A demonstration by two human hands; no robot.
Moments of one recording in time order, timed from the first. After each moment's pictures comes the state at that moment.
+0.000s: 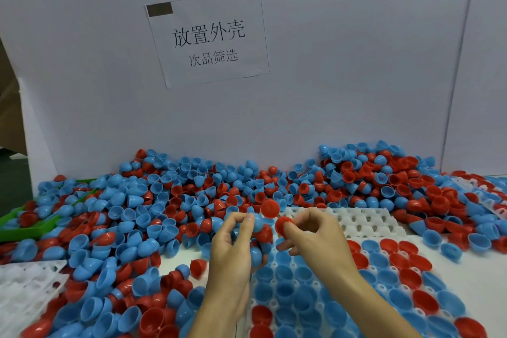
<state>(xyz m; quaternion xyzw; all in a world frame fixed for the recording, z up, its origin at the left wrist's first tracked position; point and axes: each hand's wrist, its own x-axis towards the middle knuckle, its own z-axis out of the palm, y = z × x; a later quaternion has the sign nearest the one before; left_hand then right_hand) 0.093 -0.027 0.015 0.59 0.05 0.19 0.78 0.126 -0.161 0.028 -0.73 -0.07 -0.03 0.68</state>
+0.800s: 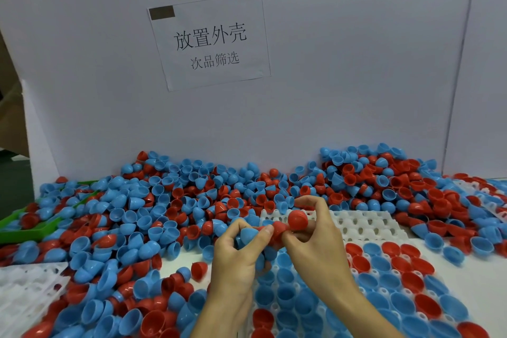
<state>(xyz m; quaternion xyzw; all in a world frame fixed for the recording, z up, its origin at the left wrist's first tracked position) 0.092 -0.027 0.012 0.59 0.03 0.15 0.79 0.116 -0.154 0.024 -0.73 -0.16 -0.12 0.65</state>
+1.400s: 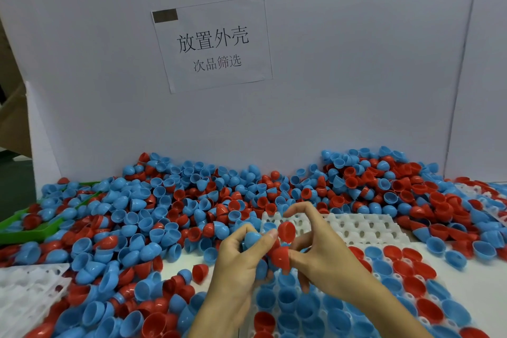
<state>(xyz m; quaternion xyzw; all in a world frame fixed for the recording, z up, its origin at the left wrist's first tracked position) 0.090 -0.021 0.015 0.61 0.02 0.09 0.79 0.123 -0.180 0.035 -0.77 -0.27 0.06 0.58</state>
